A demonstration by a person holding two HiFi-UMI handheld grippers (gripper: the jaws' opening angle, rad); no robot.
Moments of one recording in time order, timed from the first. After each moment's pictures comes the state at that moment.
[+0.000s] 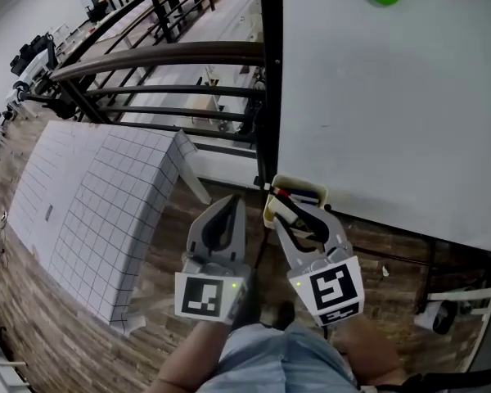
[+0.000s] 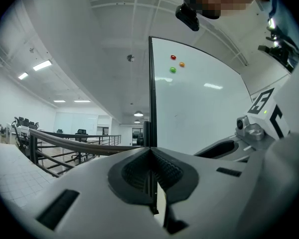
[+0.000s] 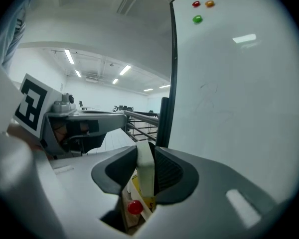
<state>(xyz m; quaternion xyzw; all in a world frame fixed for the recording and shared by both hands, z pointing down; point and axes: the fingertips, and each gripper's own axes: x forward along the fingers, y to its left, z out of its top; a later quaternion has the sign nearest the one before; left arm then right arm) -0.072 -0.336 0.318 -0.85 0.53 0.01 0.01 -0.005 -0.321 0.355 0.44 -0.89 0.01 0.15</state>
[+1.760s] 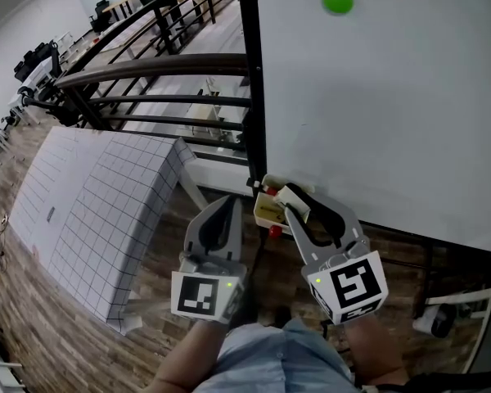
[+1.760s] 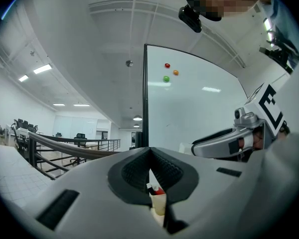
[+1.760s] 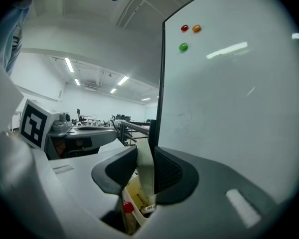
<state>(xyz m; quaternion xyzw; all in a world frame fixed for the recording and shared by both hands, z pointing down) -0.055 -0.310 0.295 -0.85 0.53 0.03 0.03 0.037 -0.300 0.300 0.45 -0.89 -0.02 0.09</state>
